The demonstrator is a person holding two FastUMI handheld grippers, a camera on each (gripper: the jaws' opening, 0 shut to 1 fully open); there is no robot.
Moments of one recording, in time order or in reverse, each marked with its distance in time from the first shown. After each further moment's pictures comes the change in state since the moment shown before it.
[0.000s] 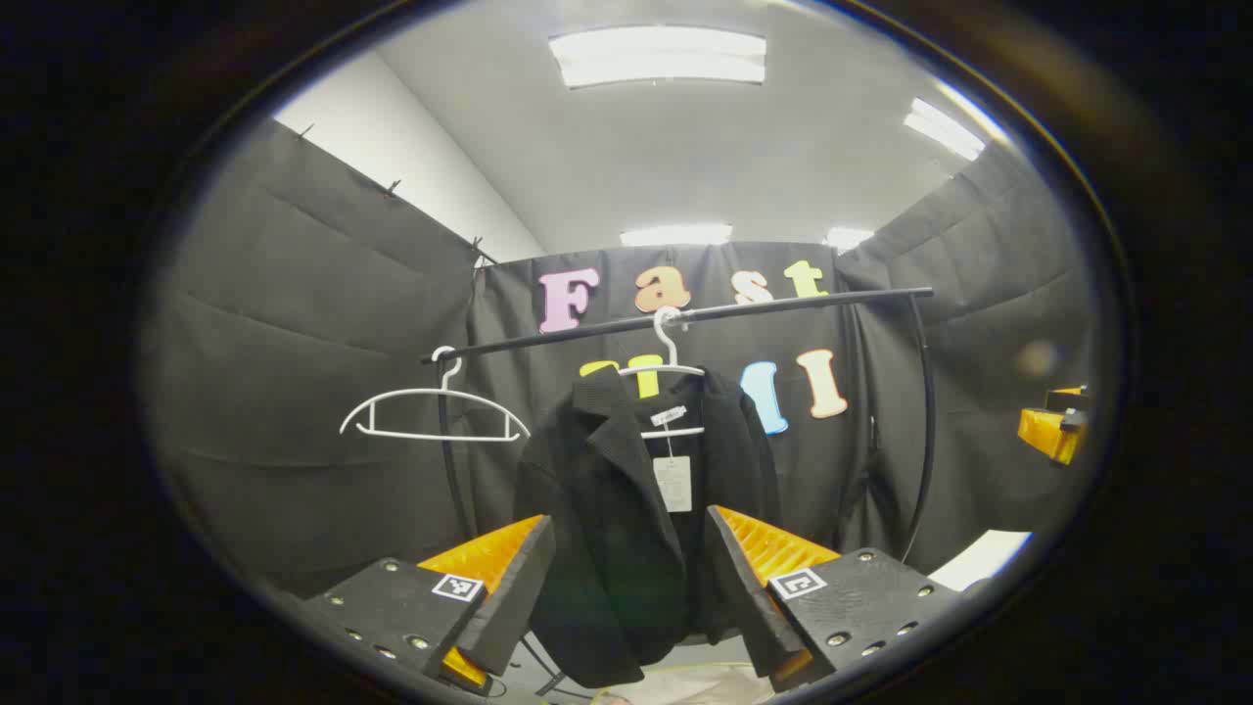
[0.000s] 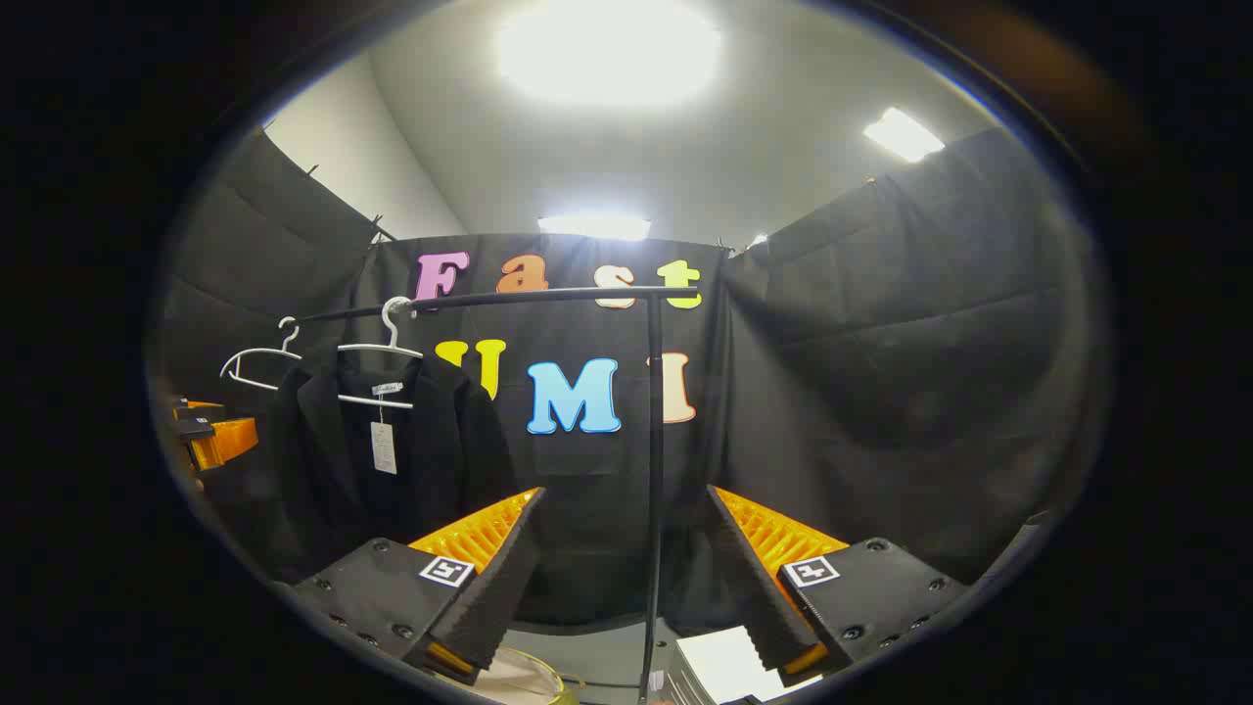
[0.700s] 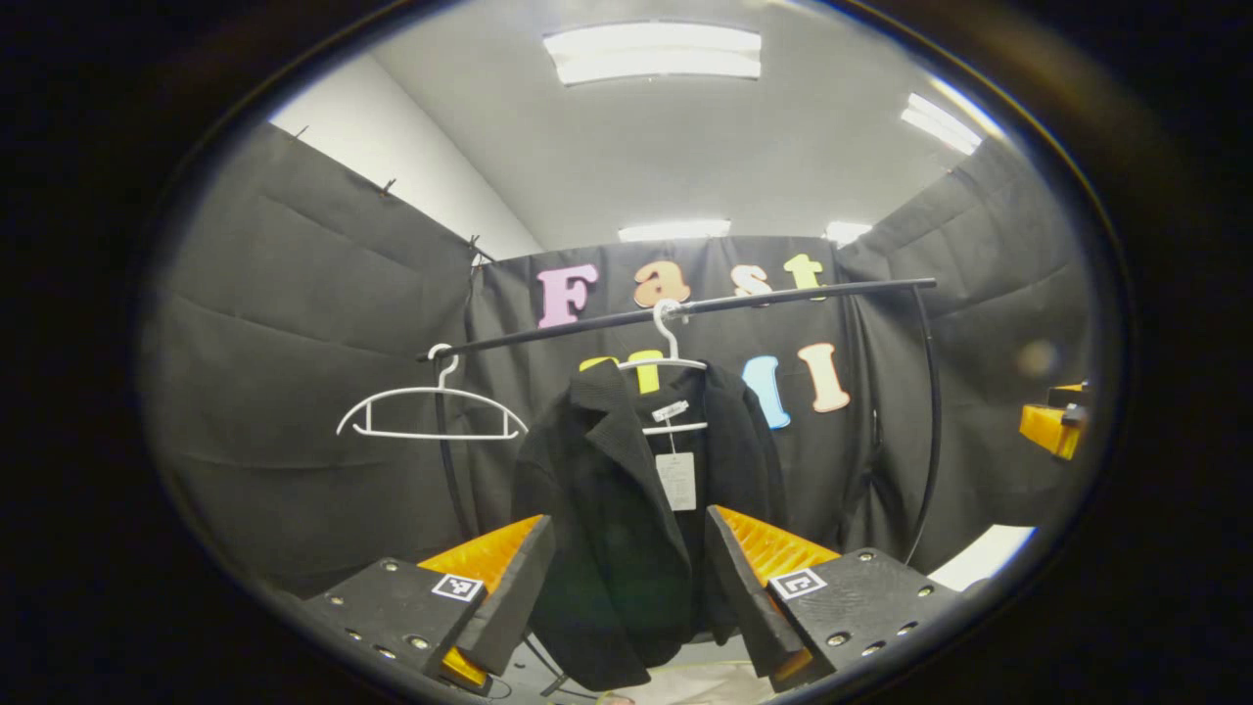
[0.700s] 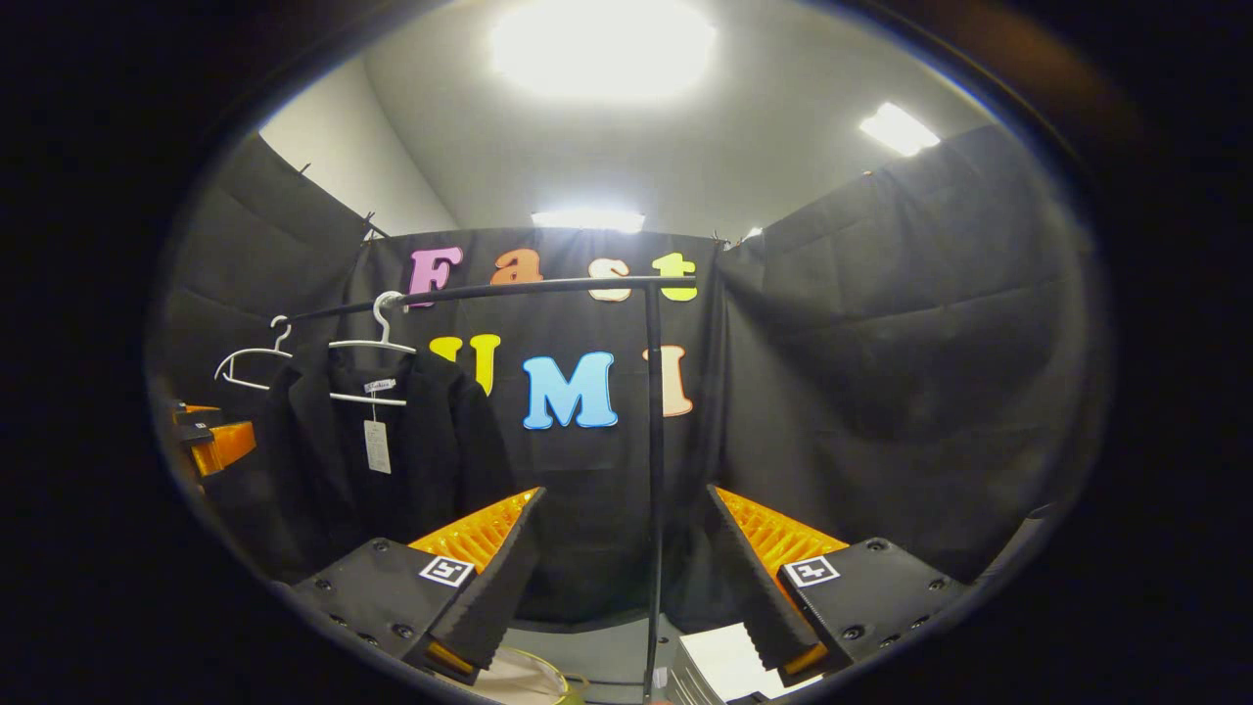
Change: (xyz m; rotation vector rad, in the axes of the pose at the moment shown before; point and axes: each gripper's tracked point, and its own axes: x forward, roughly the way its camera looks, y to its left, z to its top) left arm 0.018 0.004 -0.014 0.008 0.011 -0.002; right arm 0.011 0.001 -0.009 0.012 0.016 -0.014
